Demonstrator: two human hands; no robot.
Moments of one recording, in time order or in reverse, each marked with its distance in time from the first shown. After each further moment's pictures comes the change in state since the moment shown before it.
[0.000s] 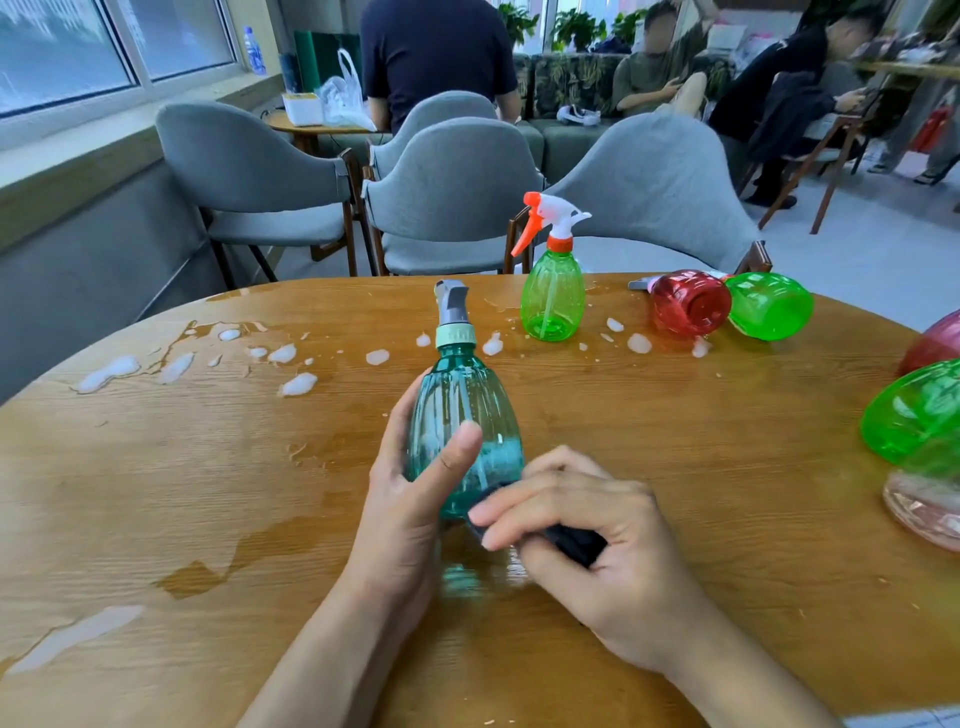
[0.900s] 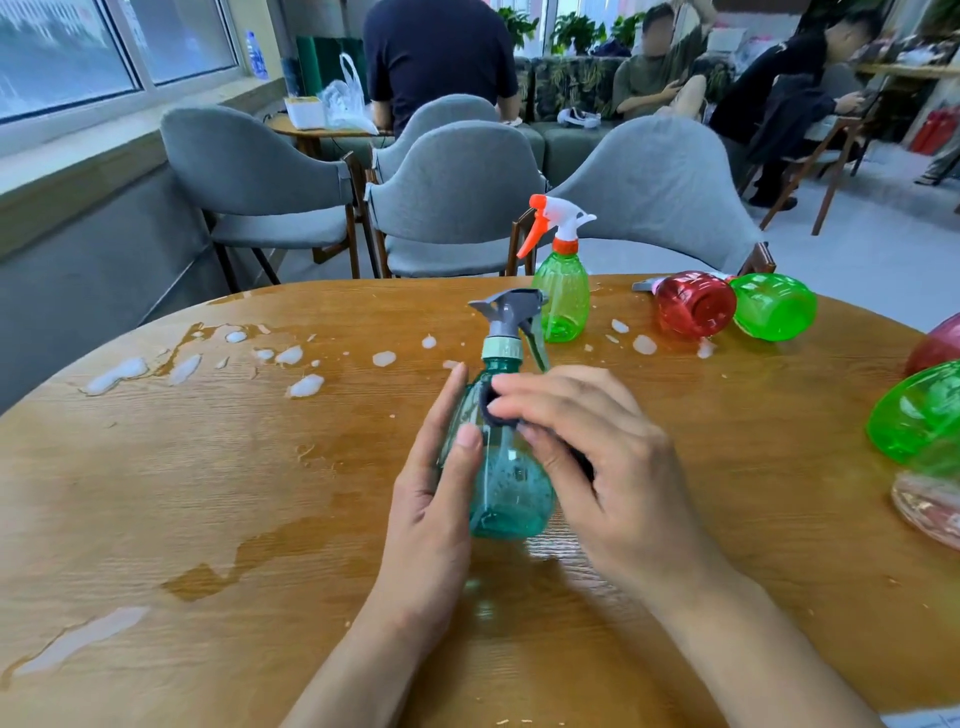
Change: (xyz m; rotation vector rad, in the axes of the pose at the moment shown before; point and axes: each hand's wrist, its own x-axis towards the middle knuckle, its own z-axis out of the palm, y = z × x) left_hand -0.012 -0.004 0.010 0.152 0.013 0.189; right_hand 0.037 -0.004 -0.005 -0.449 0.087 -0.145
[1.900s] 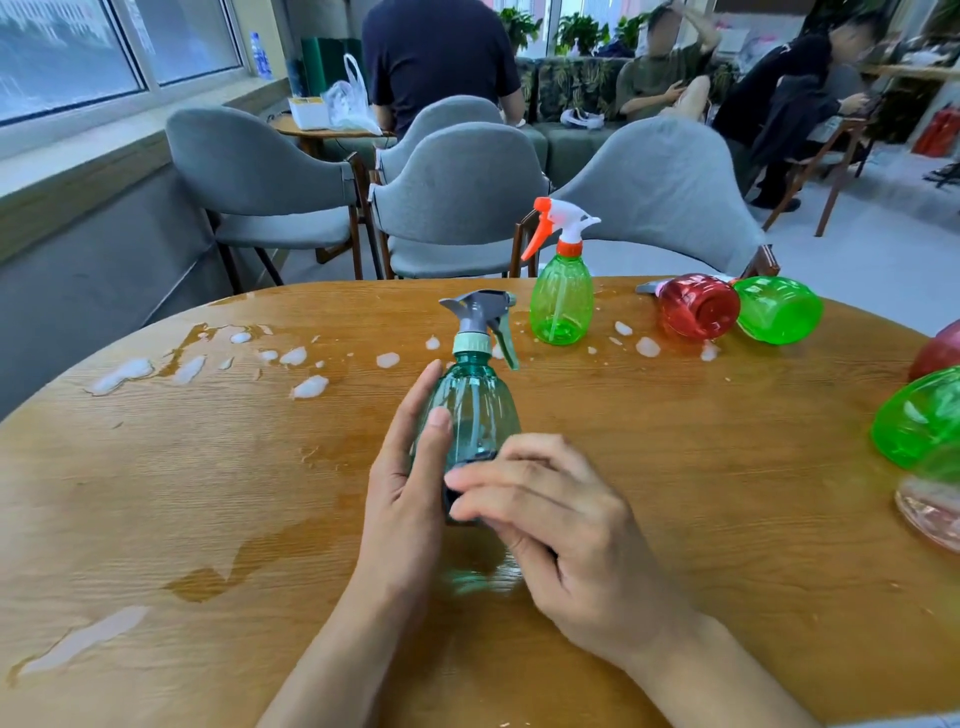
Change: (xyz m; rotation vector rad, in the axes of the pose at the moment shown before) left_hand 0.013 0.009 -0.013 0.012 0.050 0.012; right_hand -0.025 -0.010 0.023 0.083 -0.111 -0.105
